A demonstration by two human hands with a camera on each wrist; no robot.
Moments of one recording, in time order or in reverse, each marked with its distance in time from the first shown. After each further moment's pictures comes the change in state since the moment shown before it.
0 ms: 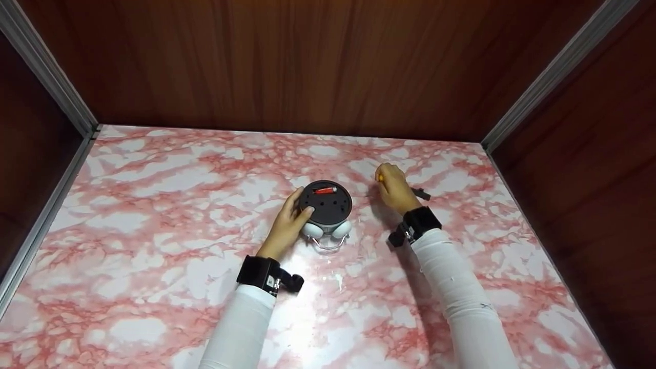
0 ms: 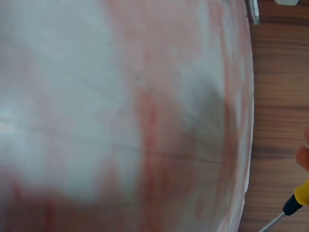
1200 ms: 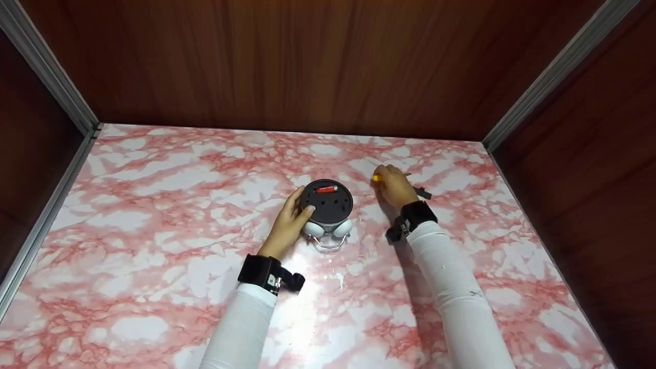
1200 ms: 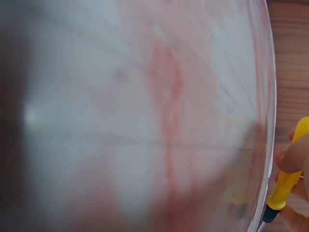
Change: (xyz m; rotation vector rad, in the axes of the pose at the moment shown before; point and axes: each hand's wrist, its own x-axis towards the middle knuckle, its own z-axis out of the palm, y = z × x) left_hand 0.001 0.003 -0.001 0.034 -0.017 -0.011; right_hand 0.004 0.019 0.010 -0.156 -0.134 0.141
